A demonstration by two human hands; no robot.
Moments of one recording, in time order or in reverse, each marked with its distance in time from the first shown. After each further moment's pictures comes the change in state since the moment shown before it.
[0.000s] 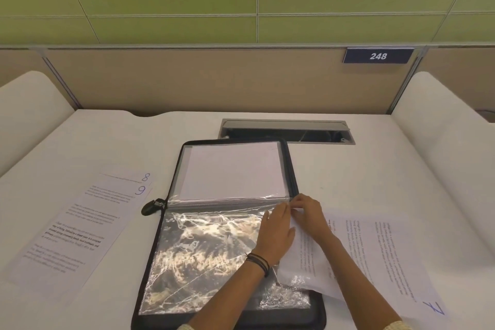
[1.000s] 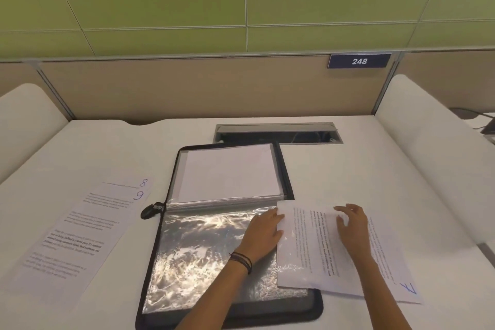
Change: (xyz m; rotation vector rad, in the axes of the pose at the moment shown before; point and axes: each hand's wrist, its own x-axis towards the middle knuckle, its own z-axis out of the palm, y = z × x) left_hand -0.021 -0.021 -0.019 -0.019 -0.118 0.083; right_hand -0.077 0.032 -0.057 0.018 0.380 0.432
